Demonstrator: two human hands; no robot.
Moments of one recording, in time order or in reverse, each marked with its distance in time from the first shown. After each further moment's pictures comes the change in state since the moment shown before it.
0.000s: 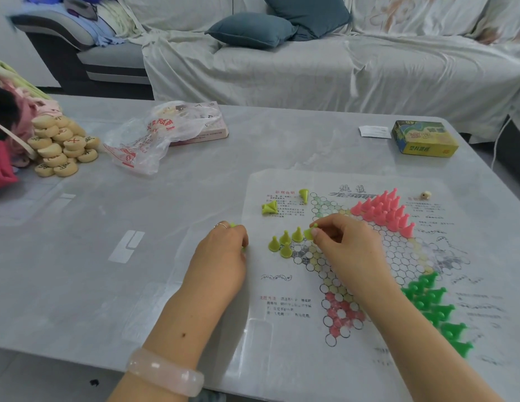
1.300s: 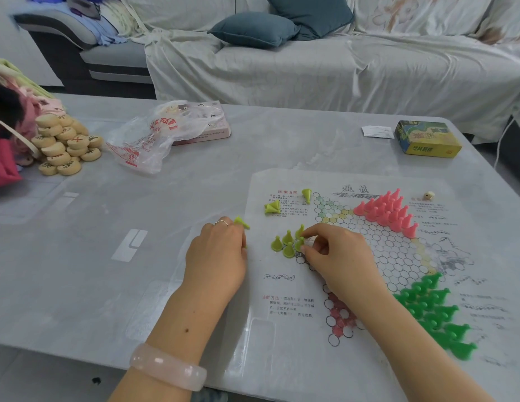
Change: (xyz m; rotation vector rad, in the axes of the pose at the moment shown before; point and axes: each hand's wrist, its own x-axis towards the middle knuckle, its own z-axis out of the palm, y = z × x) left_hand 0.000 0.000 -0.005 0.115 0.058 0.022; right_hand -0.003 0.005 0.012 -0.269 -0.108 -0.107
